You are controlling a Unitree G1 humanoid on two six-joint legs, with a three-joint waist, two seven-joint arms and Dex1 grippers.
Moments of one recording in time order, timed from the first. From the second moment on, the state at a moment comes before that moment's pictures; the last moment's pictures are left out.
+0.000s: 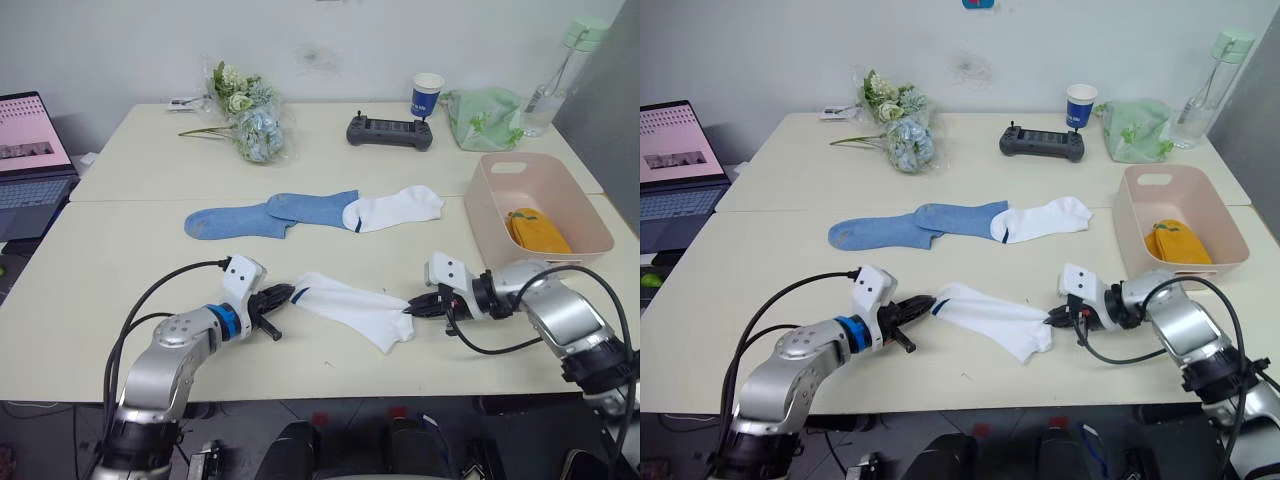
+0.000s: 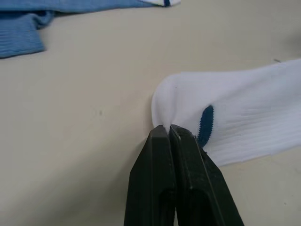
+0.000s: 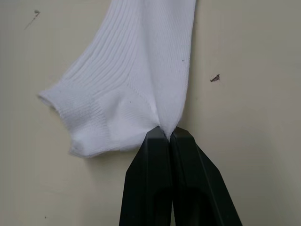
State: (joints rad) left arm -0.04 0.40 0.07 -0.40 -0.30 0.69 -0.59; right arm -0.55 -0.76 0.37 0.07 0.16 0.42 1.24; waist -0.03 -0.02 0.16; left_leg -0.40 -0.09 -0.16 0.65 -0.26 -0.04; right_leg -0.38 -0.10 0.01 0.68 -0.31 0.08
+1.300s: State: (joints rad) left arm -0.13 0.73 -0.14 -0.02 -0.08 -0.22 -1.03; right arm -0.20 -0.75 0.28 -0.31 0.08 0.22 1.11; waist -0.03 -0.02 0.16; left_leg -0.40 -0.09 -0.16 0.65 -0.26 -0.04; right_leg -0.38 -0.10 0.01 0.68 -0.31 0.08
